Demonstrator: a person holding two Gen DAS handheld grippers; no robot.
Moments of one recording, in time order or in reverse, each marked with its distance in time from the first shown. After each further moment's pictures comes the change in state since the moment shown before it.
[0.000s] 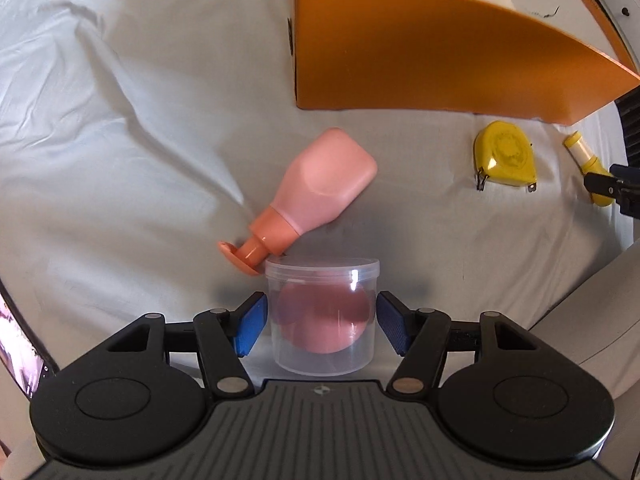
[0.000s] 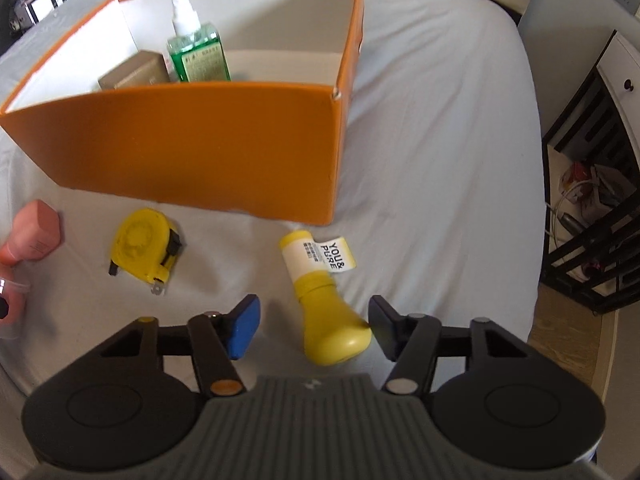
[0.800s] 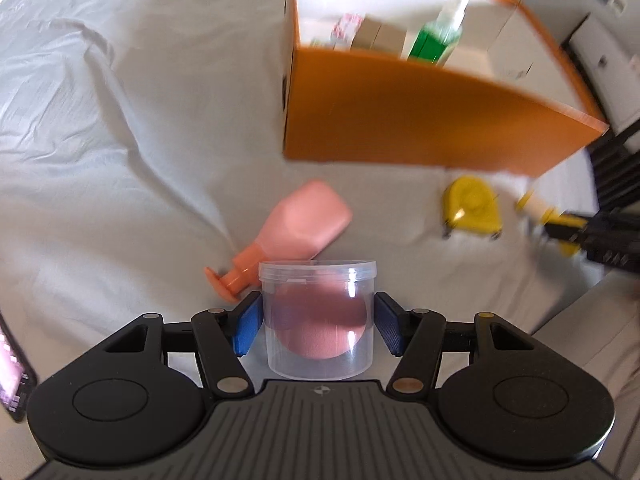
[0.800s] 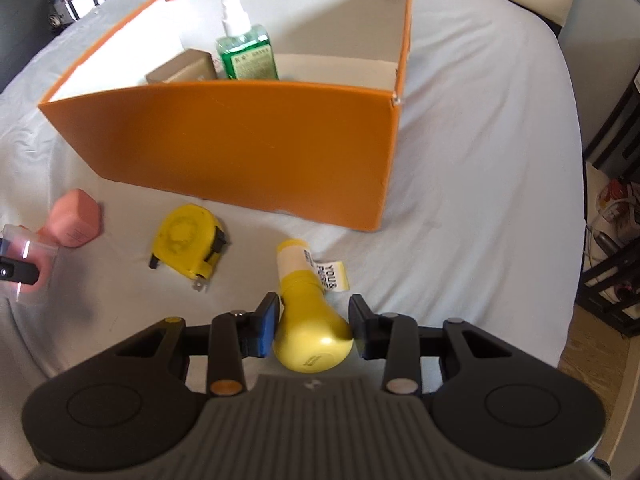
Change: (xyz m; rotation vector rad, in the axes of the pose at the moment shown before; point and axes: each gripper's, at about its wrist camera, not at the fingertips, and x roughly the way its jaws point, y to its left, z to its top) left arm -0.035 0.010 -0.024 -0.069 -0.204 -0.113; right arm -0.008 0.009 -0.006 -0.058 -0.050 0.139
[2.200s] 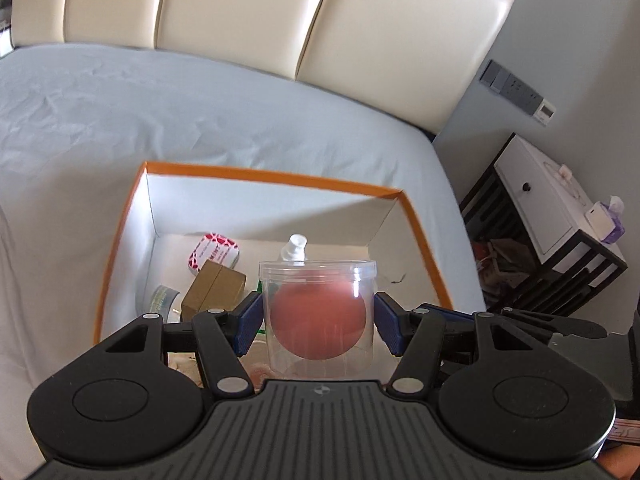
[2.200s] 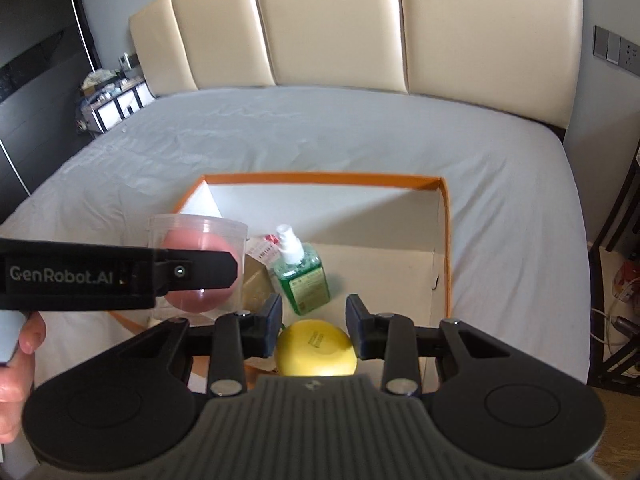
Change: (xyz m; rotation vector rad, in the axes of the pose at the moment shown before) left arm -0.020 -0.106 0.123 0.030 -0.364 -0.155; right arm -0.059 0.021 0.101 0.059 -0.310 0.056
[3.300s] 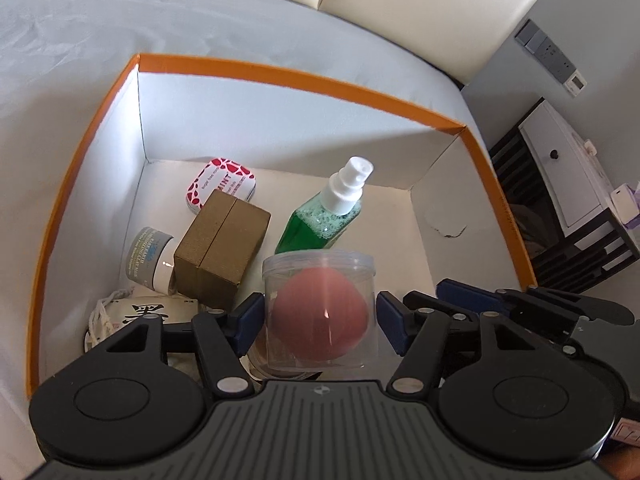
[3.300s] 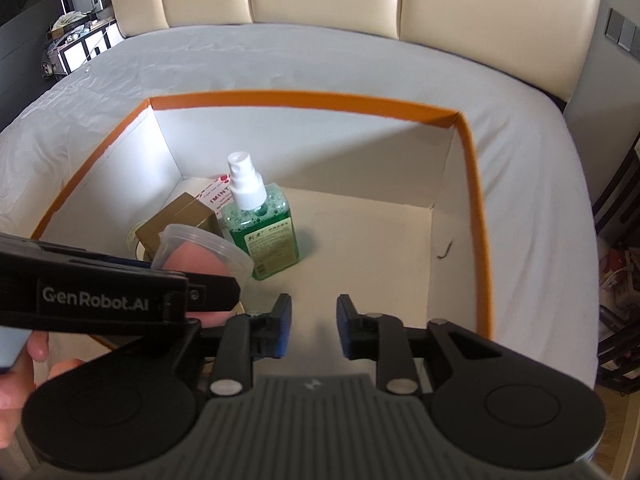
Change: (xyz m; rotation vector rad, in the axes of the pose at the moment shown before) left arm 0.059 0.036 -0.020 -0.055 0.142 -0.024; right arm 0.077 0.003 -0.011 -0.064 0.122 -0.112
